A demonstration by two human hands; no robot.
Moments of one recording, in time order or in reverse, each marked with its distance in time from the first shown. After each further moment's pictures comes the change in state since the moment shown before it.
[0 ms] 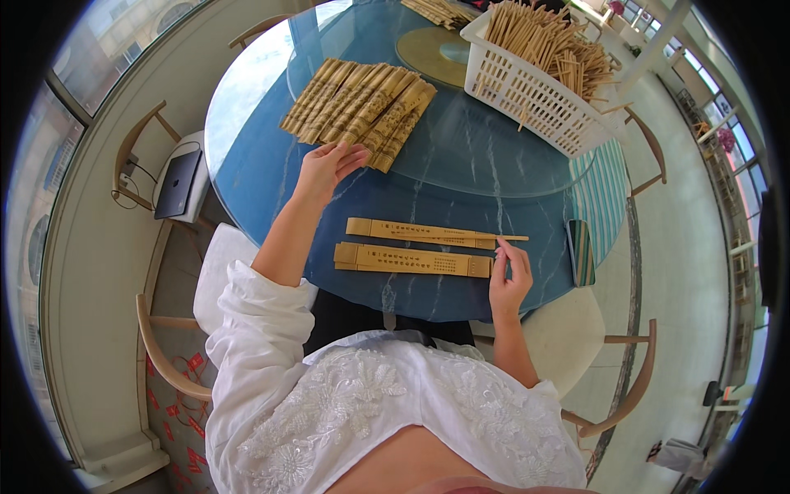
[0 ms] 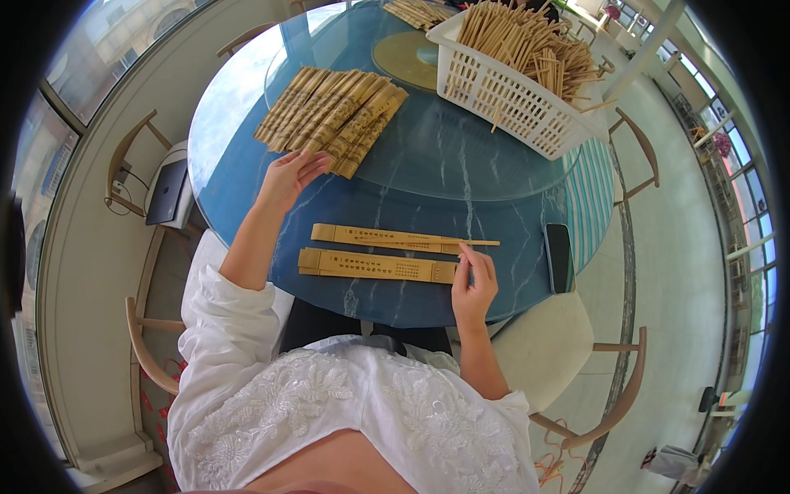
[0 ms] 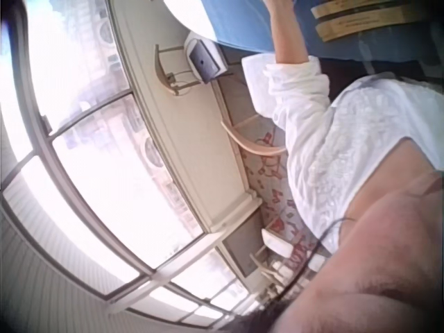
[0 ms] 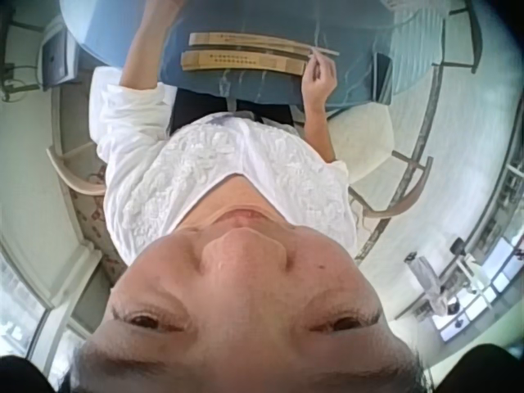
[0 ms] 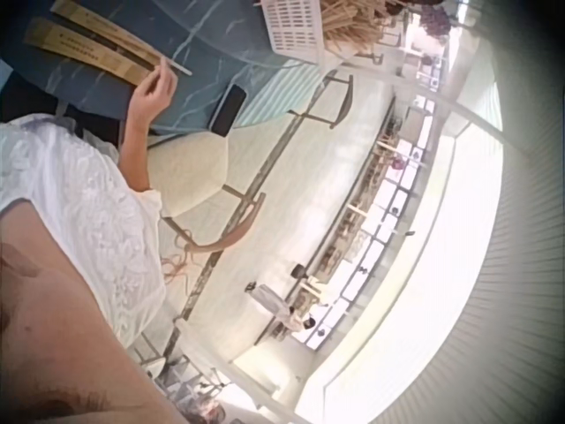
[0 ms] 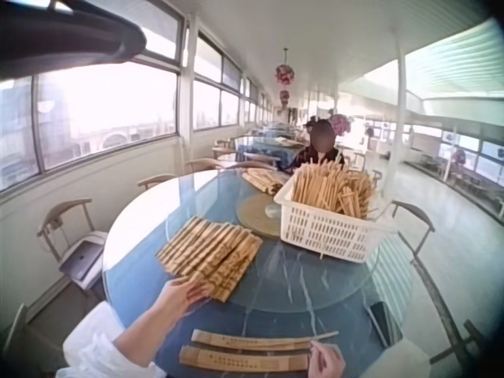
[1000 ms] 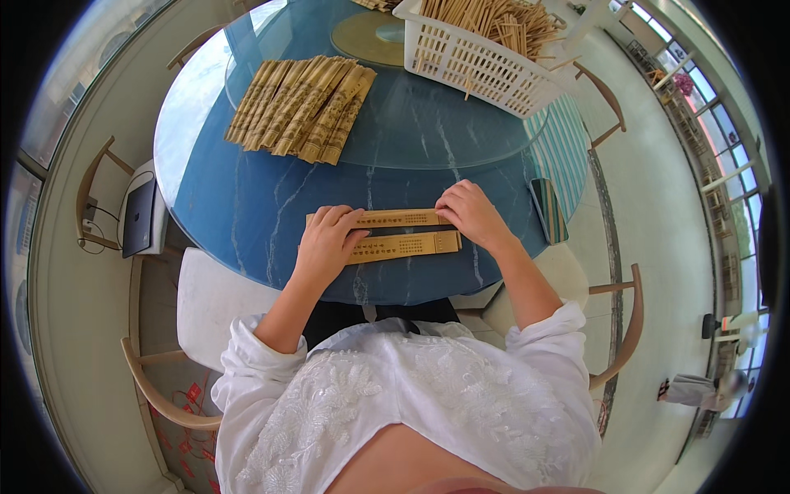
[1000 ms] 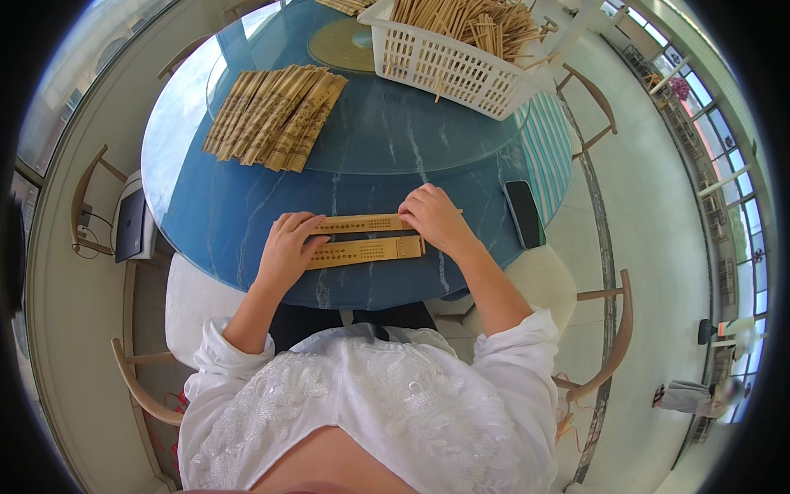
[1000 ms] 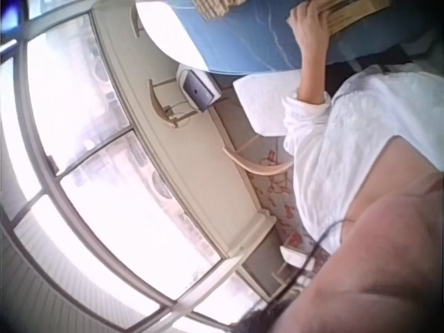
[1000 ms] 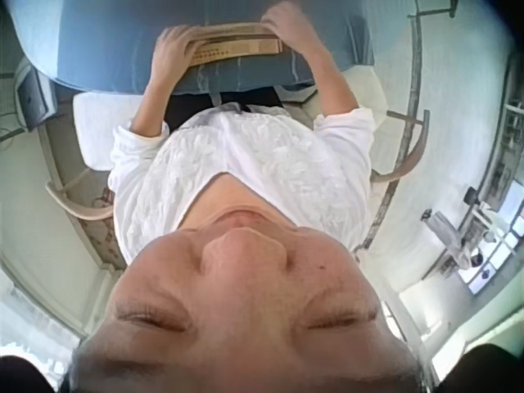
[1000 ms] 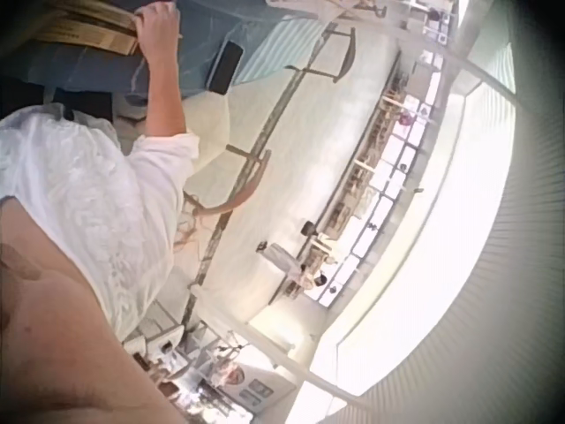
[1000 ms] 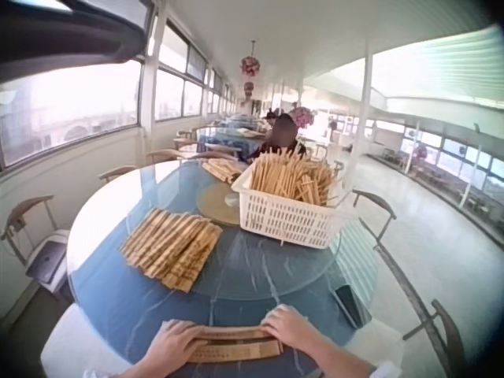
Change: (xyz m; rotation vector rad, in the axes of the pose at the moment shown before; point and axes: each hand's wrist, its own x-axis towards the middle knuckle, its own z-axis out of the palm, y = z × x) left_hand -0.116 -0.059 0.028 1.336 -0.322 0.838; right_hand 0.074 0.027 0.001 -0.235 -0.730 -0.348
